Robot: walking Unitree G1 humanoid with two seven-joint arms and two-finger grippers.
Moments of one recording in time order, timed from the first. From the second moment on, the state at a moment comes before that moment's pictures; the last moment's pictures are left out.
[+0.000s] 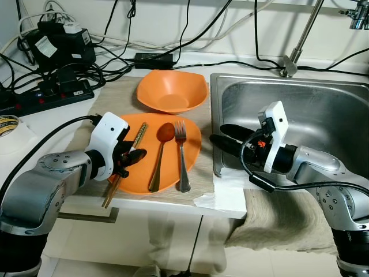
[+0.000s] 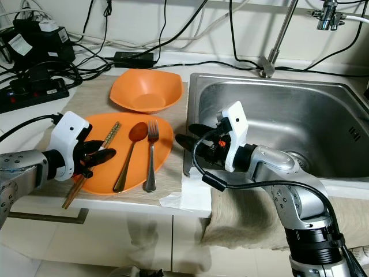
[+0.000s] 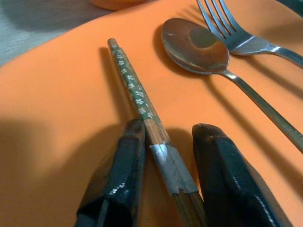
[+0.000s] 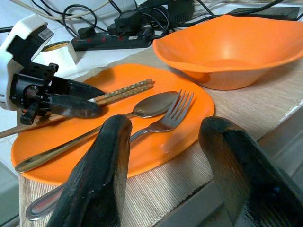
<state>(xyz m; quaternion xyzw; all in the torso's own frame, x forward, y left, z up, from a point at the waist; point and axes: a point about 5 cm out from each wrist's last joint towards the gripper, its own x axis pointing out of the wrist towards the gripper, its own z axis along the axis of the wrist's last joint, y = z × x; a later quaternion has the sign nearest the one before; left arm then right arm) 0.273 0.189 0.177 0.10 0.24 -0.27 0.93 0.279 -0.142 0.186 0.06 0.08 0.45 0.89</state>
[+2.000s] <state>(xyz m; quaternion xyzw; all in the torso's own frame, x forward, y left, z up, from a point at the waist) 0.299 0.191 0.213 0.11 0.15 -0.24 0.95 0.282 -0.140 0.178 0.07 0.09 0.44 0.89</state>
